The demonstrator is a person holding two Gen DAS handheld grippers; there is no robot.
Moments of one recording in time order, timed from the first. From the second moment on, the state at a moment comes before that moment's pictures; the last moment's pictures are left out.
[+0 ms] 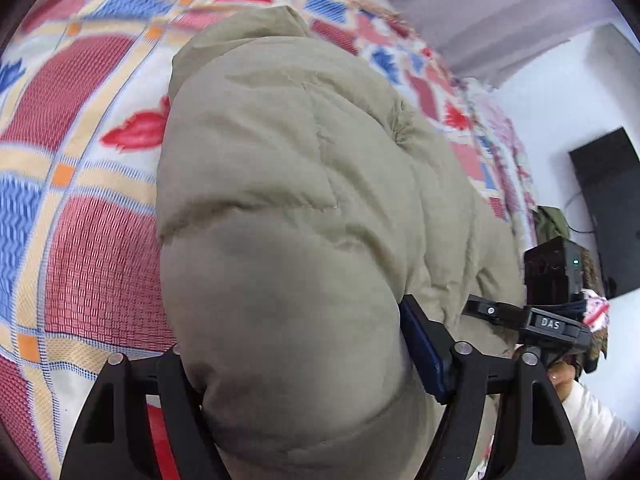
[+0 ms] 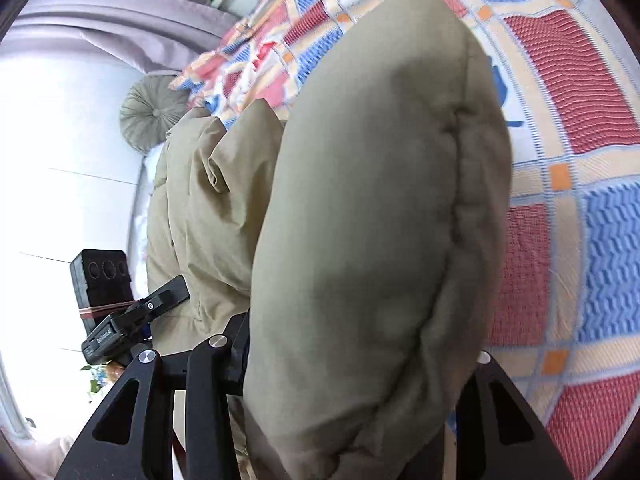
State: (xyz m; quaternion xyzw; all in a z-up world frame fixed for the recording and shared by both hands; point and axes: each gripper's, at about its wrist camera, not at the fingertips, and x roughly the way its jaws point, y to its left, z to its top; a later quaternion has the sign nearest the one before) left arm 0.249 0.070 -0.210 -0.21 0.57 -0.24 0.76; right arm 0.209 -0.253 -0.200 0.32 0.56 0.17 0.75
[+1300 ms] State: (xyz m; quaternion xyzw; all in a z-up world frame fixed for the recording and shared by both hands) left arm 0.223 -0.004 -0.178 0.03 0.47 -0.14 0.87; right arm 0.085 -0.235 -0.223 0.18 0.58 0.04 0.79
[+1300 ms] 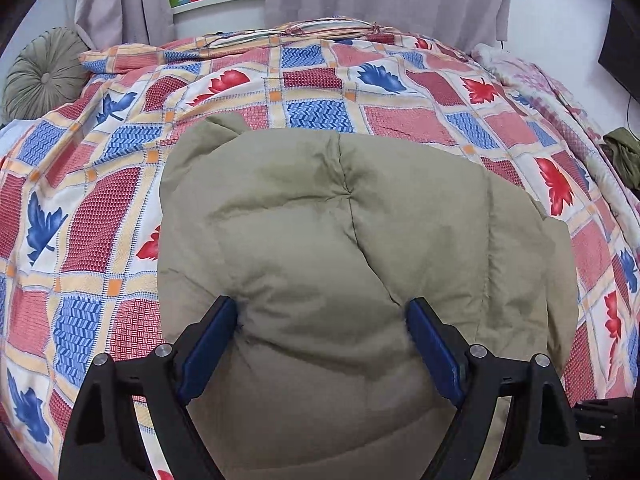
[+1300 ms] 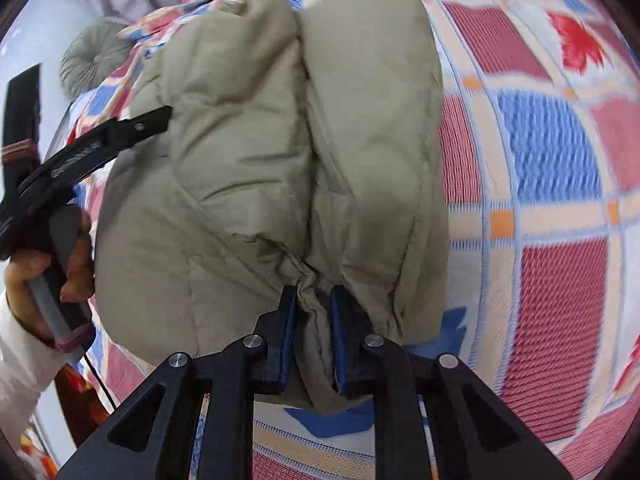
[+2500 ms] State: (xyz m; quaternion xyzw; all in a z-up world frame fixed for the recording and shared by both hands) left arm 0.114 0.076 -0.166 -0.05 0.57 -0.06 0.82; right arm 0.036 -0.252 -0.174 0.21 0.60 0.01 0.77
